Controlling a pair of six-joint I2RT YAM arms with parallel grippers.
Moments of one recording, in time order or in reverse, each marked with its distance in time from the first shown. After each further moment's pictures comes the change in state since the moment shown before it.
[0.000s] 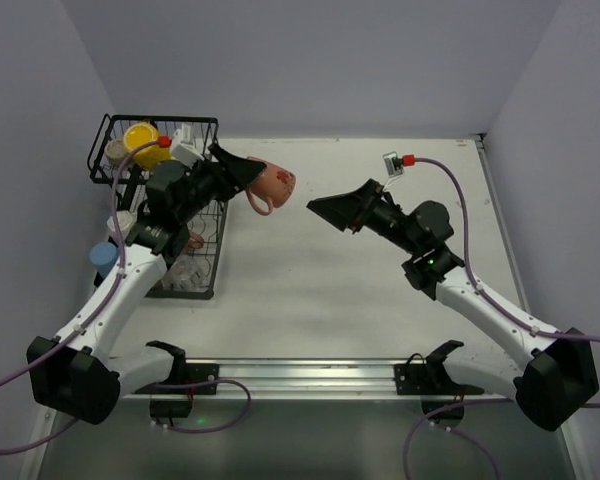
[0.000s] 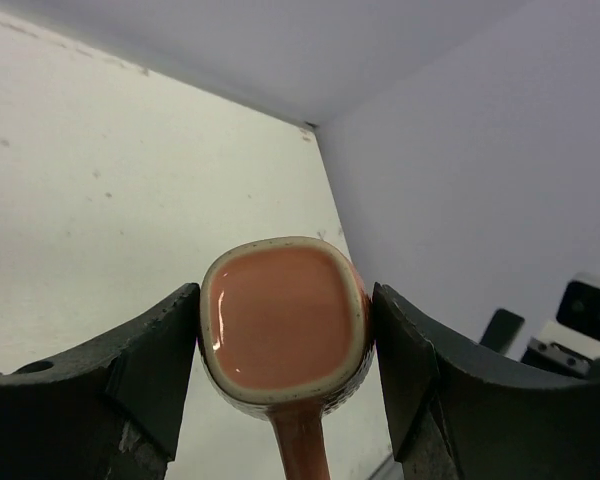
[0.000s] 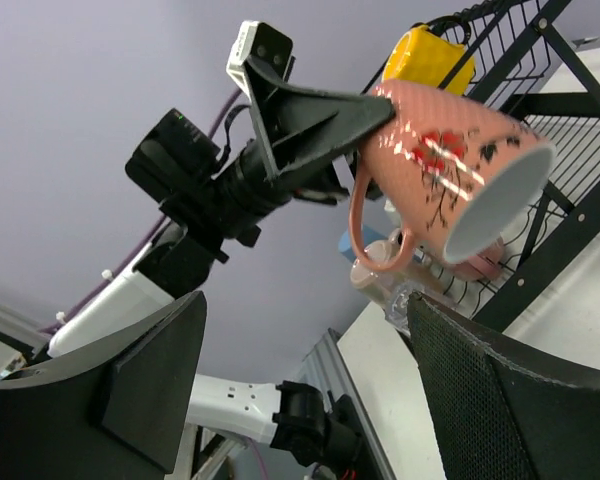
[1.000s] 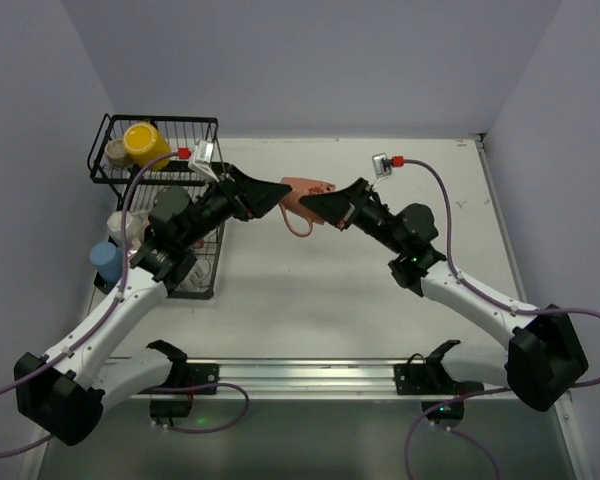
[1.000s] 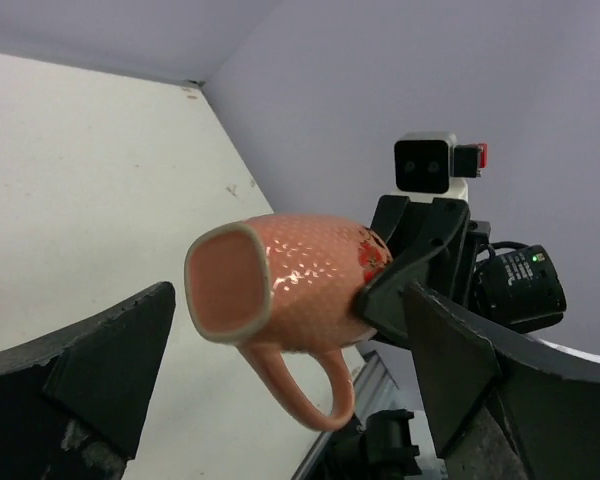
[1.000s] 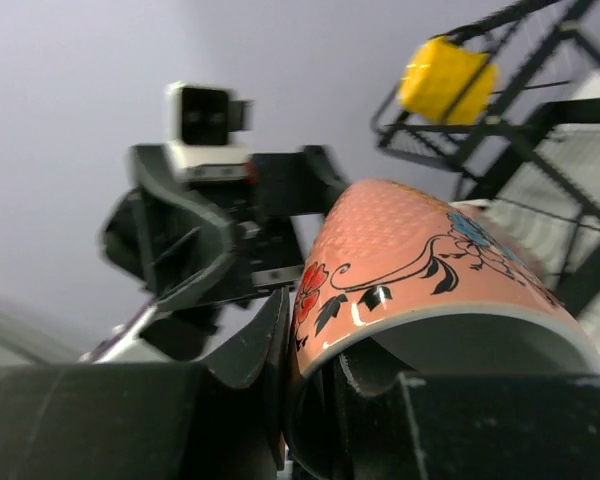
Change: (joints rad) left arm -0.180 -0.102 -0.154 0.235 0.103 -0.055; right arm 0.050 0.139 -0.016 0.238 0.057 0.108
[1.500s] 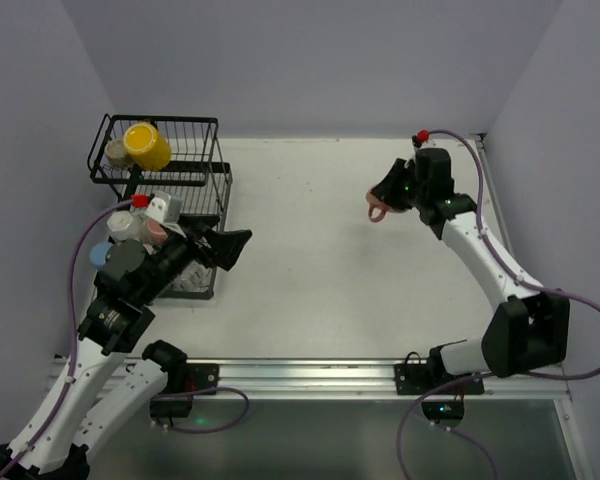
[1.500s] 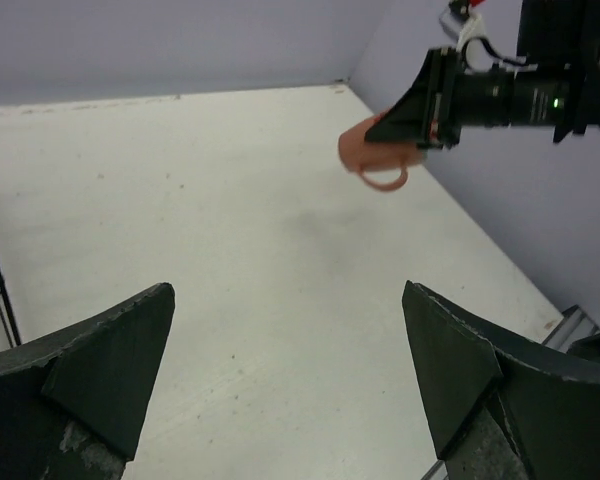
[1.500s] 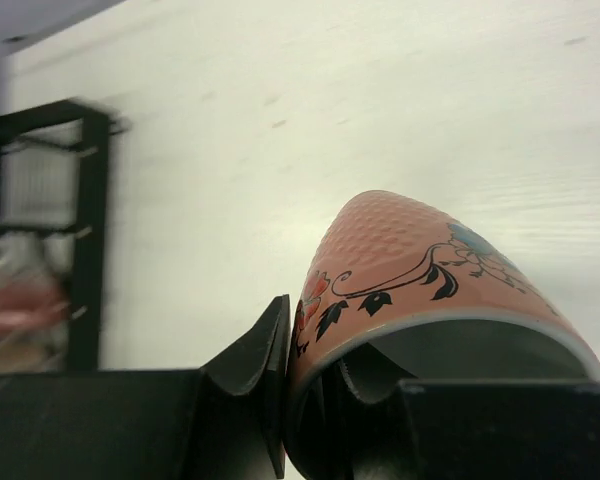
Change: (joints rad) left arm 0.000 -0.468 -0.069 -0.478 -0.172 0.516; right arm -0.361 0.114 0.341 -1.099 0.226 -0.578
